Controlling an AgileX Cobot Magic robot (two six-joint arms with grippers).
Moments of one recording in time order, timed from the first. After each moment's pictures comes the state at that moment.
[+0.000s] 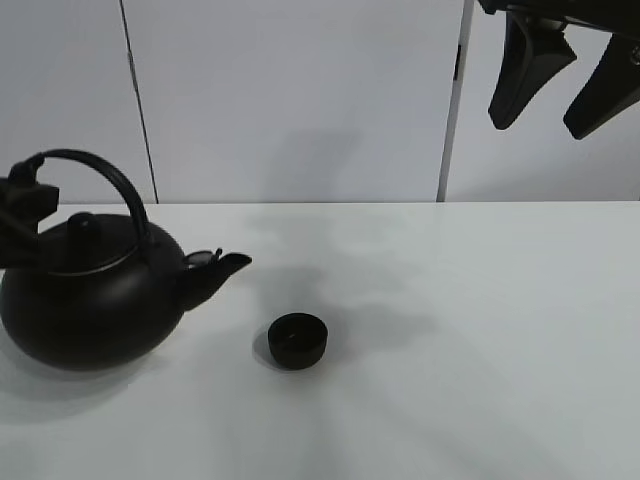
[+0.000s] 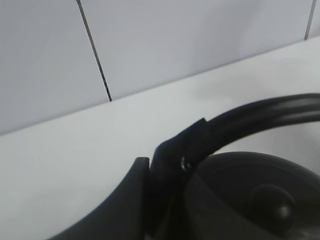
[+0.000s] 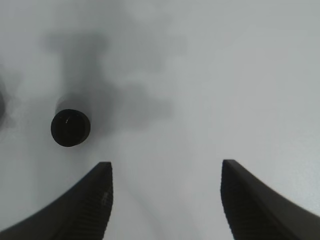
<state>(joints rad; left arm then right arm) -0.37 1.61 -0.26 -0.09 -1.01 0.21 0.28 1.48 -1.25 0.08 0.94 0.09</state>
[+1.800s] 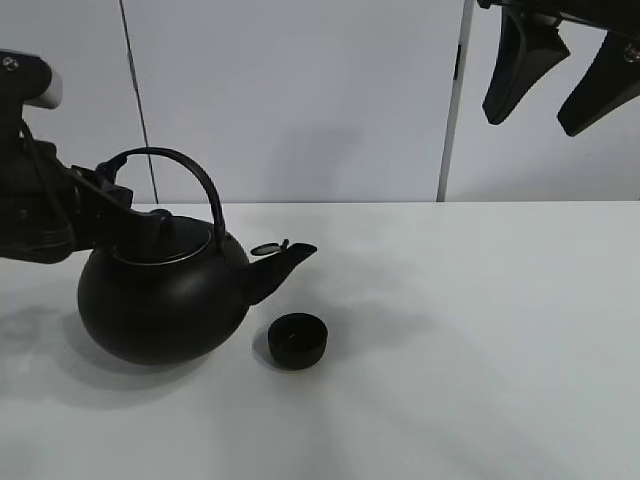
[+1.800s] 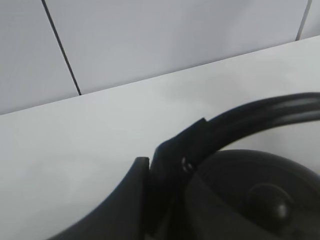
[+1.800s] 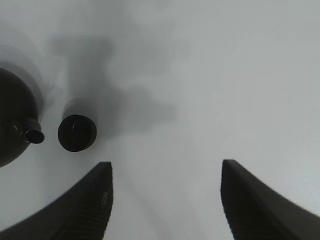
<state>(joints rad) -0.56 1.65 -0.48 -0.39 -0.76 0.31 0.28 1.48 -1.25 0.09 0.92 0.10</state>
